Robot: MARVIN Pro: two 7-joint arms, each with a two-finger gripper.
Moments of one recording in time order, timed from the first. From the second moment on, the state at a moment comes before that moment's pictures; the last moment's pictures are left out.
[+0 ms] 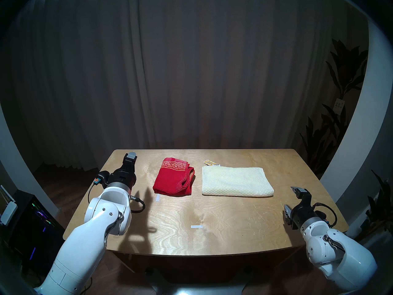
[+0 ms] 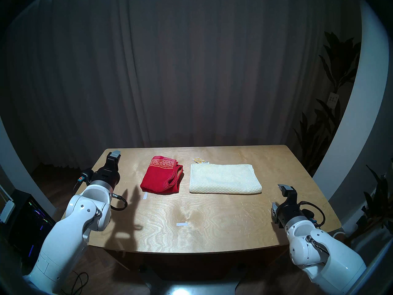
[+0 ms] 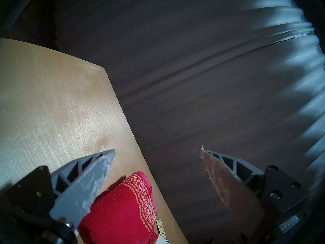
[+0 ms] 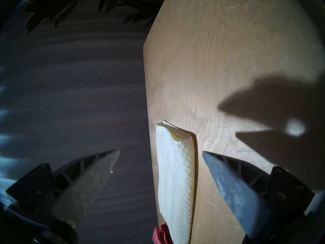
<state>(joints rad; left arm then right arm) 1.77 -1.03 -1.40 -2.00 -1.55 -0.34 0.43 -2.17 -0.74 1.54 -2.01 2.41 -0.38 0.04</state>
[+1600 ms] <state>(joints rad) 1.77 -1.07 -1.40 -1.99 -1.49 -0.39 0.47 -1.78 -0.85 1.28 -1.78 2.24 -0.41 -0.19</state>
